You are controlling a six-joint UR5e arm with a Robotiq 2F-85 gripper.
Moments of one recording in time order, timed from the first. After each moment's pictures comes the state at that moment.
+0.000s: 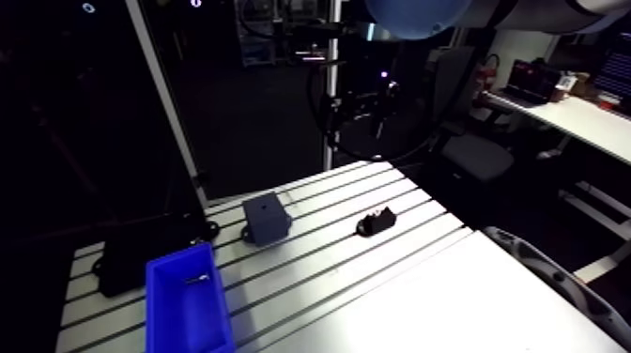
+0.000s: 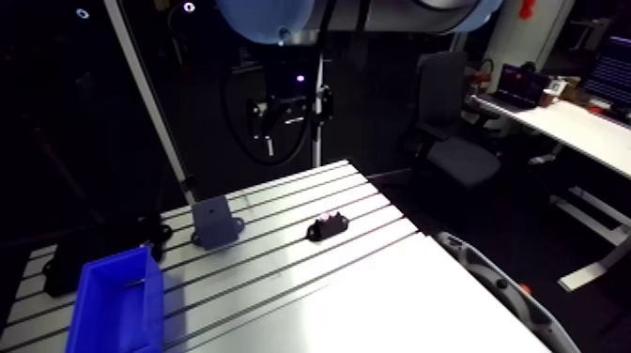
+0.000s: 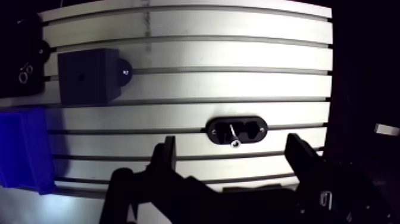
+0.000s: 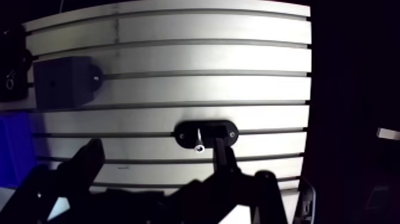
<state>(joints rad) -0.50 -1.36 1.75 -2.09 -1.54 -2.07</state>
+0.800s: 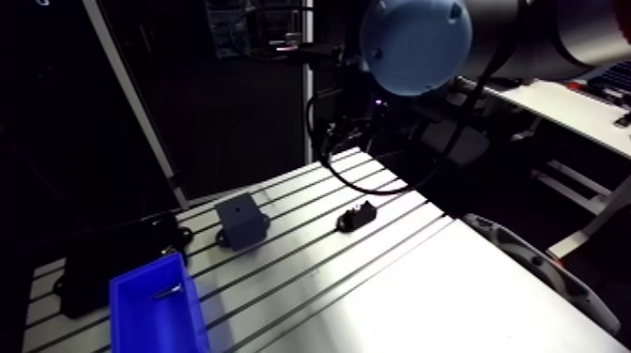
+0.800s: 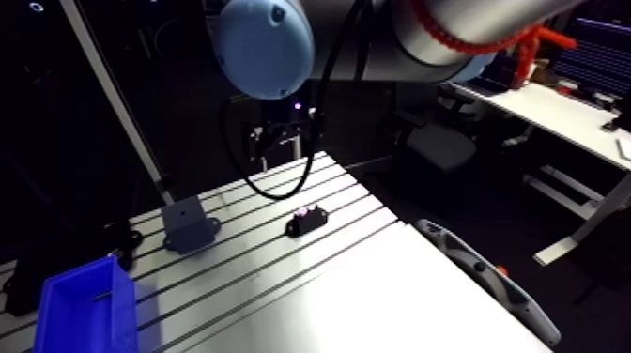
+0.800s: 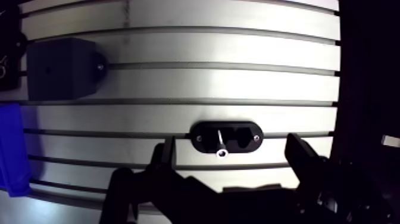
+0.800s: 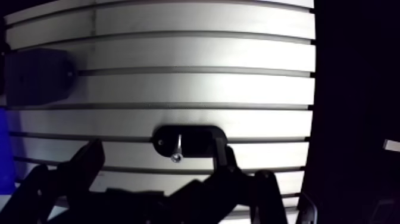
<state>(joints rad) -0.58 -1.33 1.86 -2.24 -1.48 -2.17</state>
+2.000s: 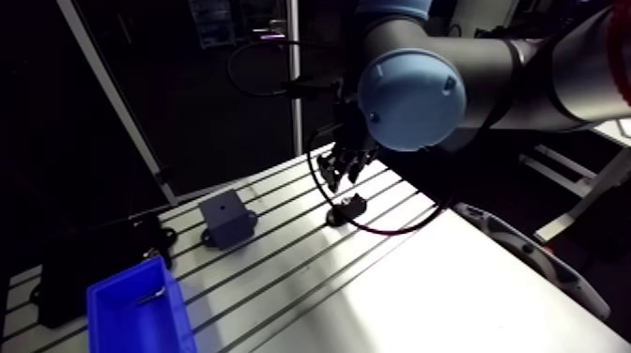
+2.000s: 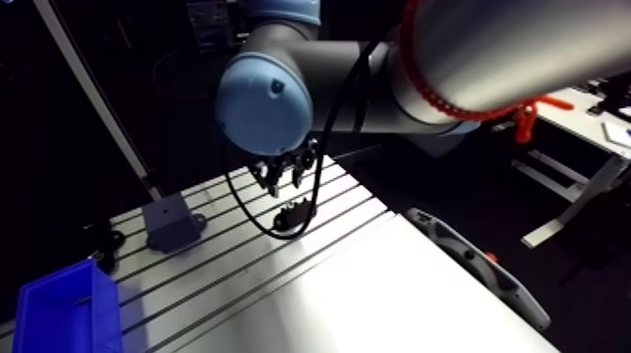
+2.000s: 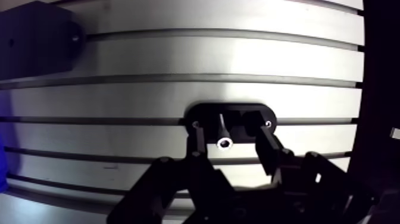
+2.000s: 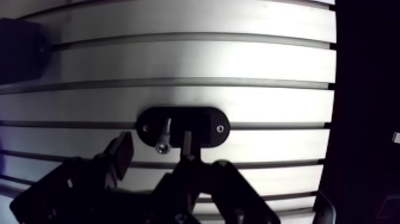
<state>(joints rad) -0.63 -1.29 1.97 -2.36 -1.48 -2.21</state>
